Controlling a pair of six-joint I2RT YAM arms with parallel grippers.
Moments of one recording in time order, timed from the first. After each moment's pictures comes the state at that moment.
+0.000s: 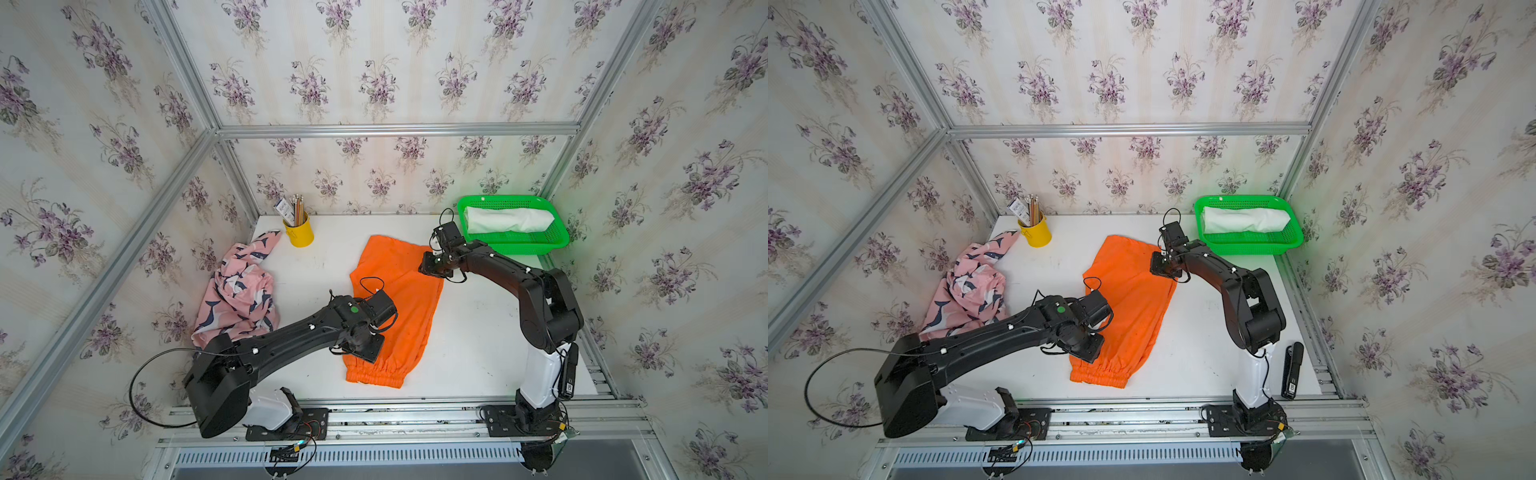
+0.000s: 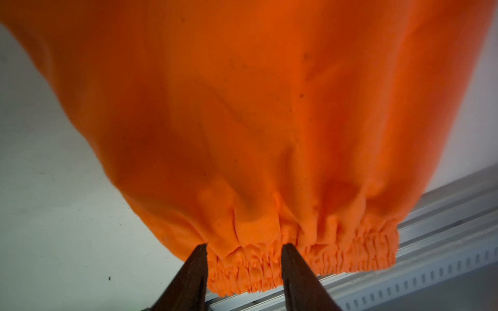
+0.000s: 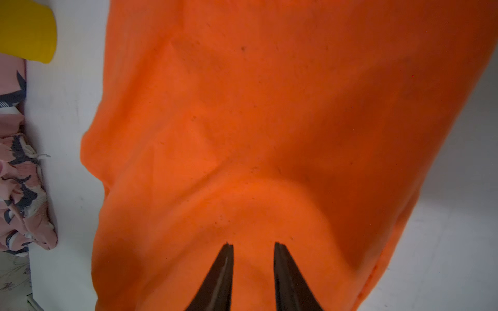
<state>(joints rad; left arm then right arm) -0.86 1.48 0.97 -0.99 0.04 -0.48 0.45 1.97 1.36 -0.48 -0.26 0.52</state>
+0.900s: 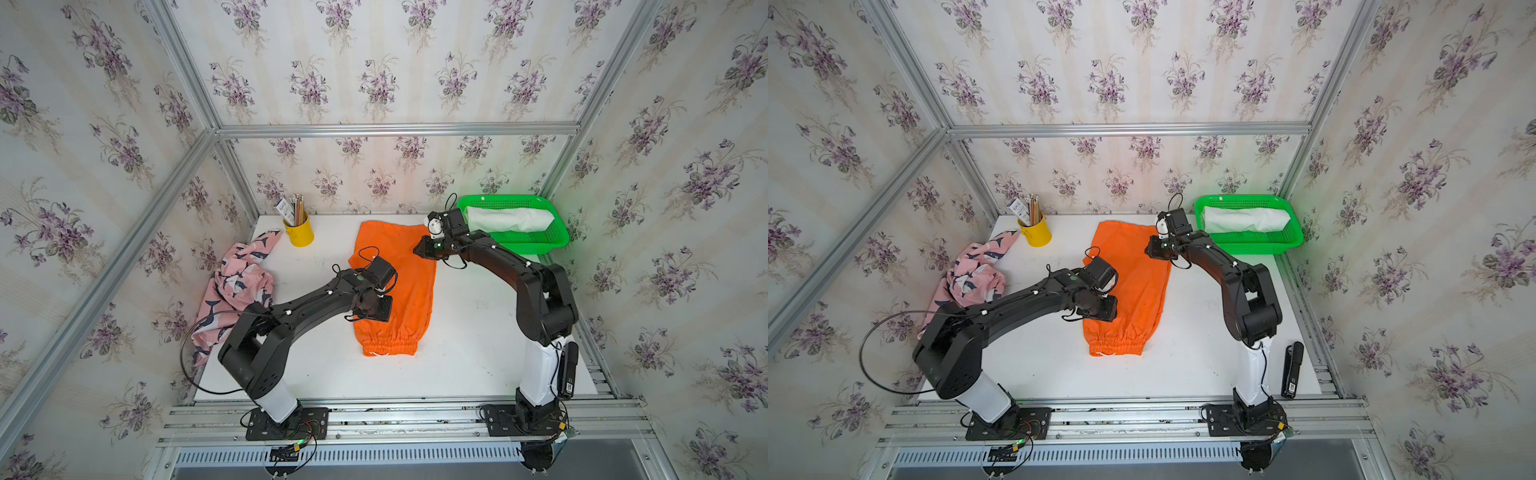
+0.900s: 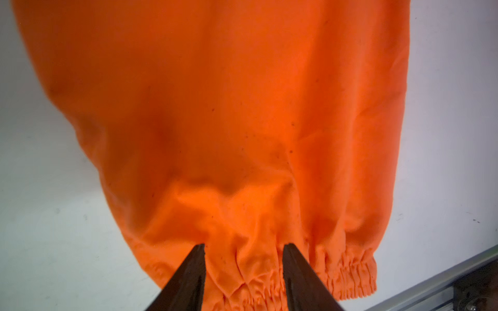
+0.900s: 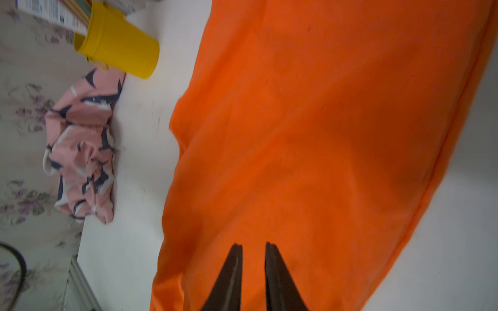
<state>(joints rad) -0.67 1.57 1.12 -0.78 0.04 -0.49 0.46 1.87 1.38 -0.45 -0.42 0.41</state>
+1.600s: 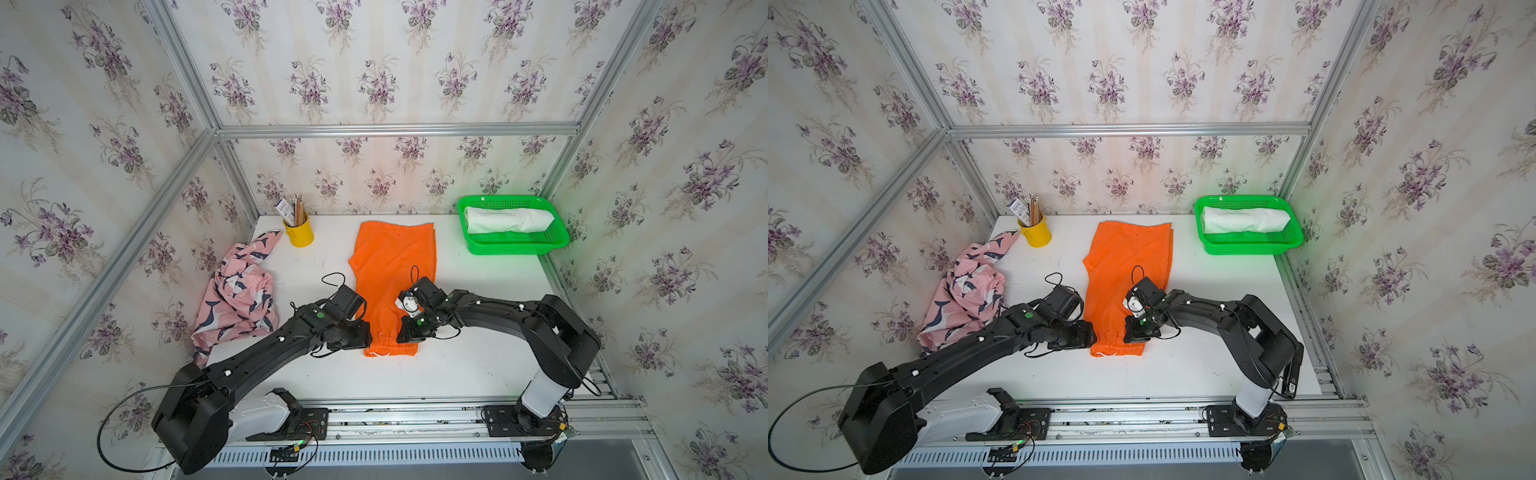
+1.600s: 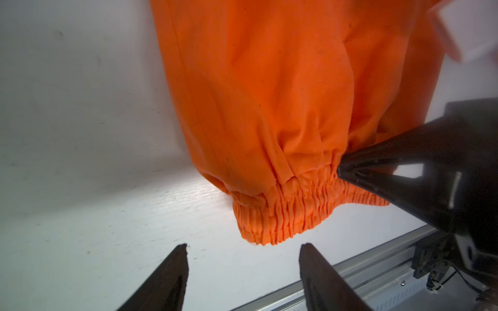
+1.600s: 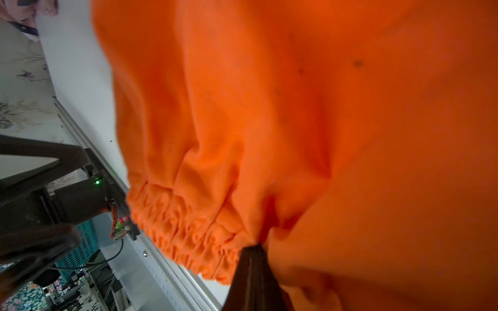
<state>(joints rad) -0.64 1.22 0.73 -0.69 0.17 -0.68 0.81 1.77 0.95 -0.37 -0.51 0.56</state>
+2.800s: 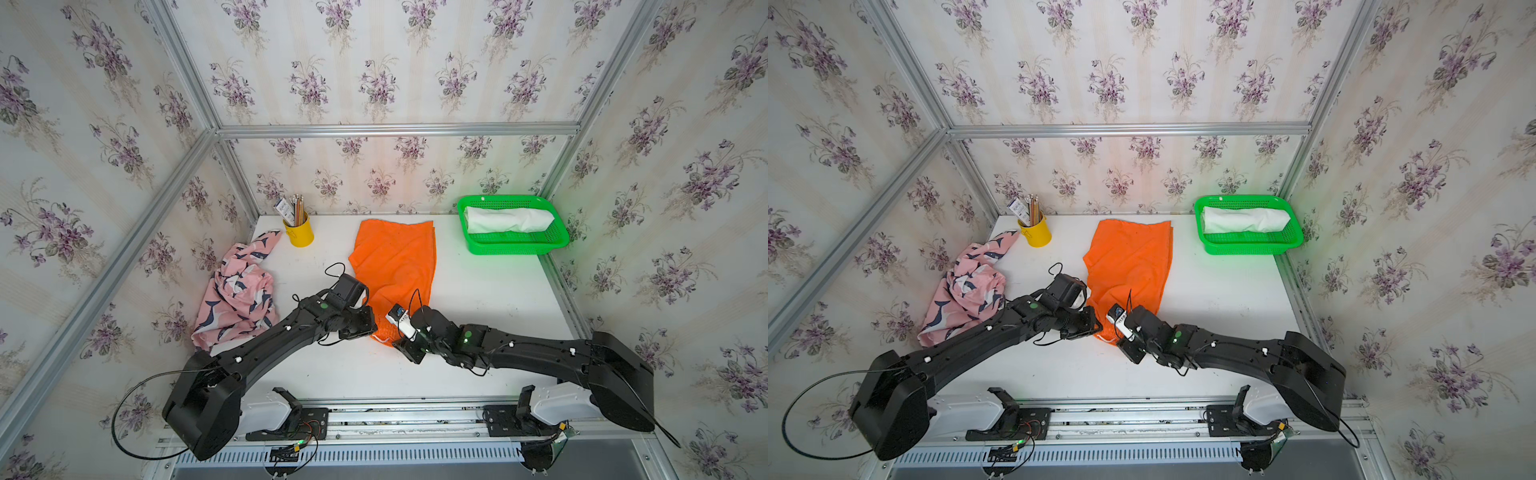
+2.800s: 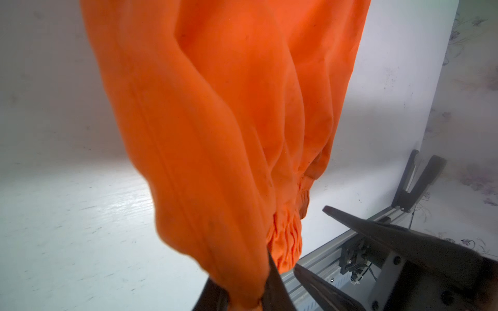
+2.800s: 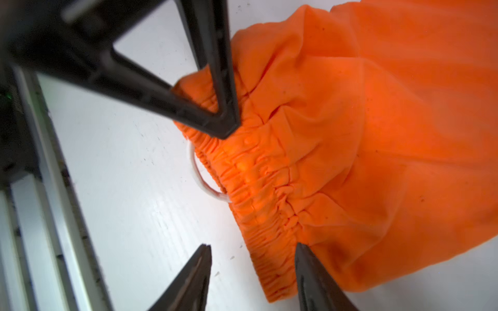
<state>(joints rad) -0.59 1.28 0.83 -0.61 0.31 -0.78 1.13 1.37 0.66 -0.03 0.11 0.01</state>
